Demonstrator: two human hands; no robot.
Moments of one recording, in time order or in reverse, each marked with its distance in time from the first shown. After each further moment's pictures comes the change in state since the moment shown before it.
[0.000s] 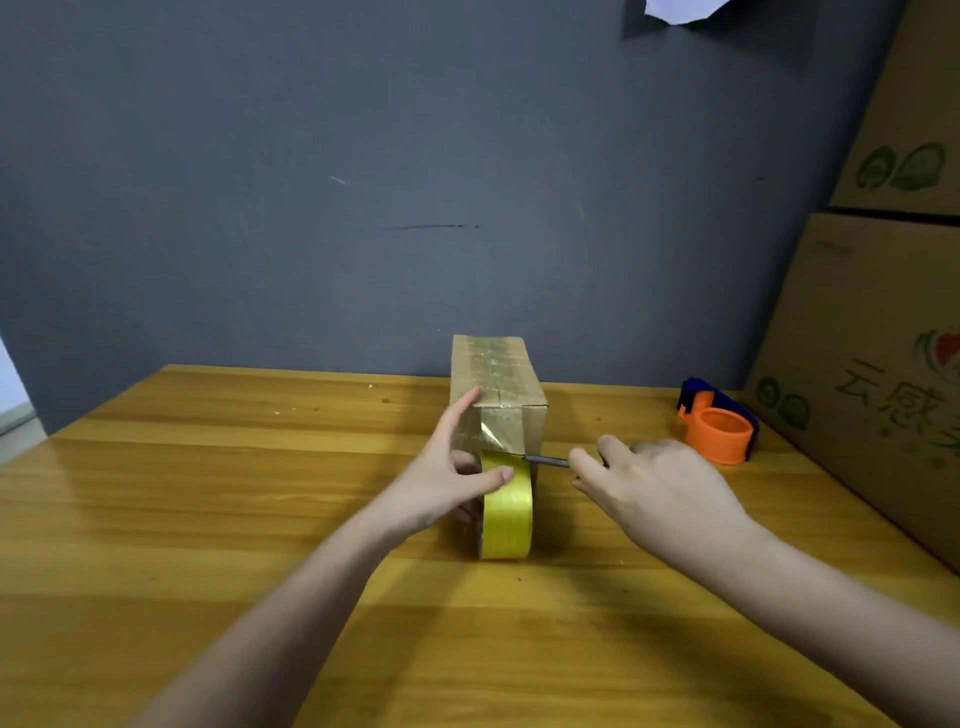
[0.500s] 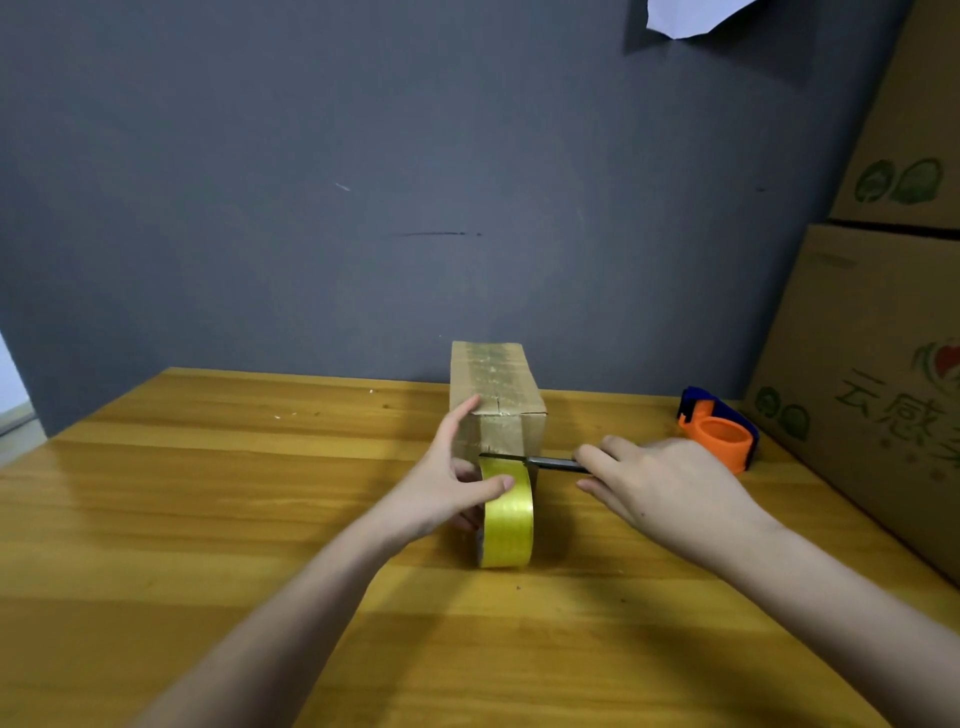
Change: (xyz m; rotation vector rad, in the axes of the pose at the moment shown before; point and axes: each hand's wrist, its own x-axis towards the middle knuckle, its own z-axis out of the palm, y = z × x) left_hand -0.005 0.008 0.001 0.045 0.011 0.013; right_hand 0.005 0.016 -0.005 0.100 -0.024 -0.020
